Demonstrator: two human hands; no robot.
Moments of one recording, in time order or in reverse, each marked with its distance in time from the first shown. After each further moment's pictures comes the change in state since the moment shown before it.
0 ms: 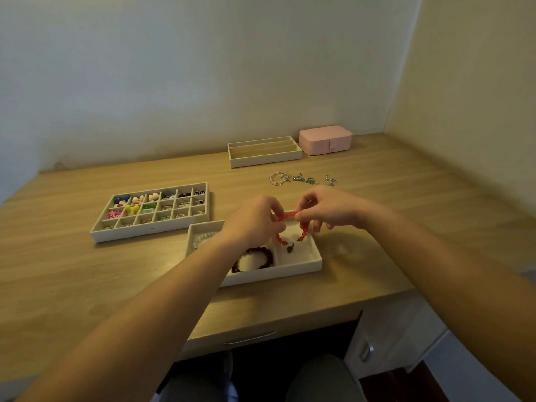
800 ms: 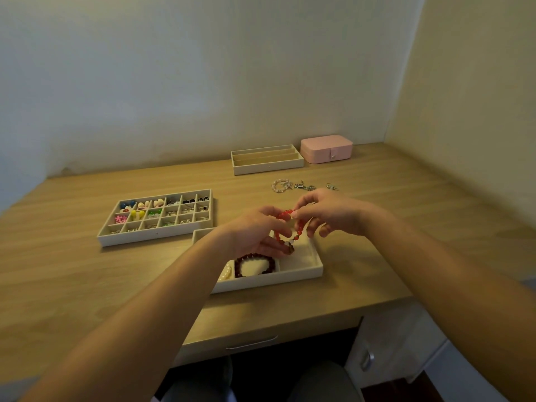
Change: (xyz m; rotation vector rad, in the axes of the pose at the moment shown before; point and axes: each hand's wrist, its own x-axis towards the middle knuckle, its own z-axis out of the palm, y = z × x) left_hand -0.017 0.006 -0.015 -0.901 -0.359 -0.258; right_hand -0.008 -0.011 -0.002 0.284 -0.049 0.023
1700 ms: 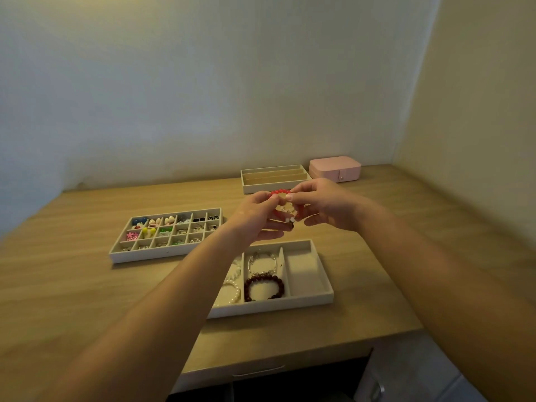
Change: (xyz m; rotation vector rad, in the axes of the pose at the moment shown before) left_hand 0.008 0.033 -0.025 -0.126 0.216 0.268; right_hand 0.019 -0.054 -0.007 0.163 0.093 -0.138
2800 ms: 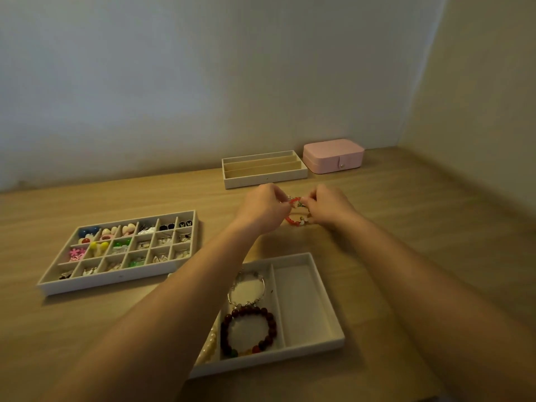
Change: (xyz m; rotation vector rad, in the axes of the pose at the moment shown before) left_hand 0.120 -0.028 0.026 0.773 0.174 0.097; right_hand 0.112 0.096 -0.027 -0.534 0.374 0.175
